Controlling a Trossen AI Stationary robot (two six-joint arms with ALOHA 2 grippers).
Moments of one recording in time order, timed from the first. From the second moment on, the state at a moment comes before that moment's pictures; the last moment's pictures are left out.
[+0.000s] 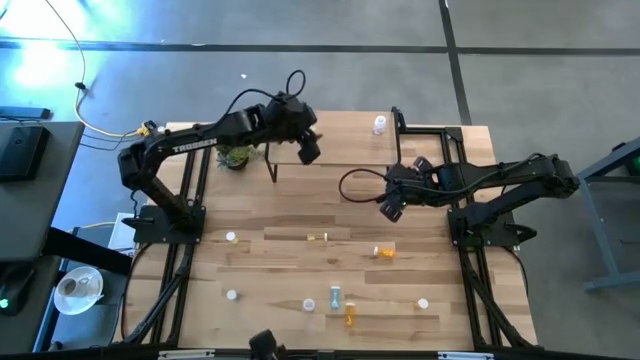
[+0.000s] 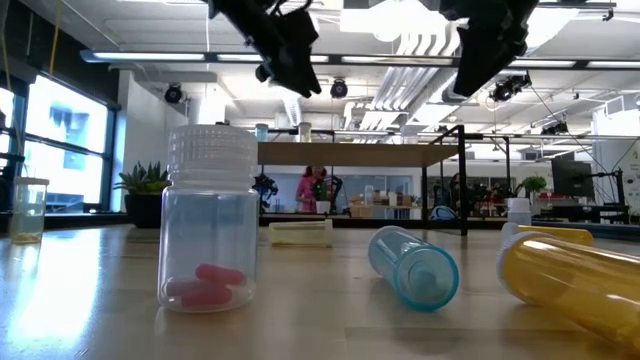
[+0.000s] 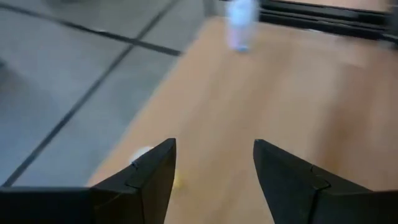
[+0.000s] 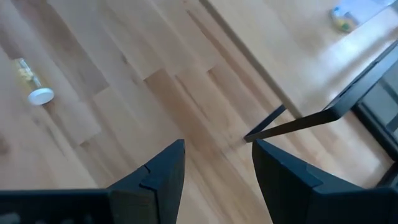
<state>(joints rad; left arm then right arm) 0.53 1.59 1.43 -0.47 -0.13 0.11 0.10 1.26 1.16 -1.08 0.50 0.60</state>
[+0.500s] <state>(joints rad) 0.33 1.57 1.23 -0.39 0.09 0.09 0.19 1.26 1.16 -1.09 0.37 0.60</state>
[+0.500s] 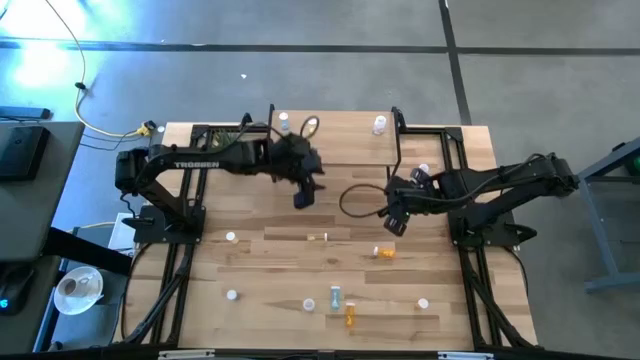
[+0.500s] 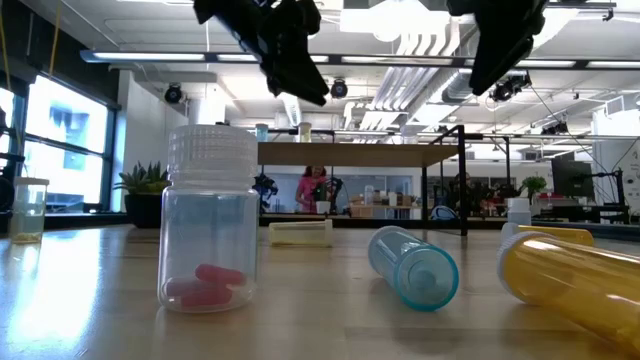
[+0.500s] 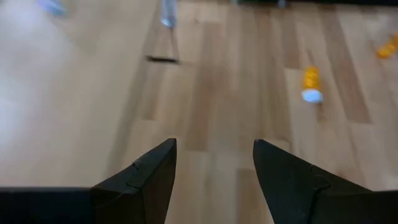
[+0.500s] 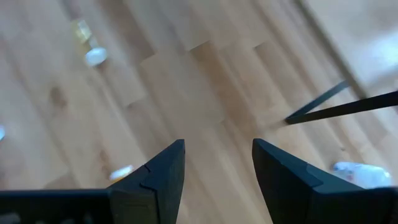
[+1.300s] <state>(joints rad) 0.13 1.57 0.91 -0.10 0.14 -0.10 0.45 1.54 1.16 -0.95 0.25 0.72</state>
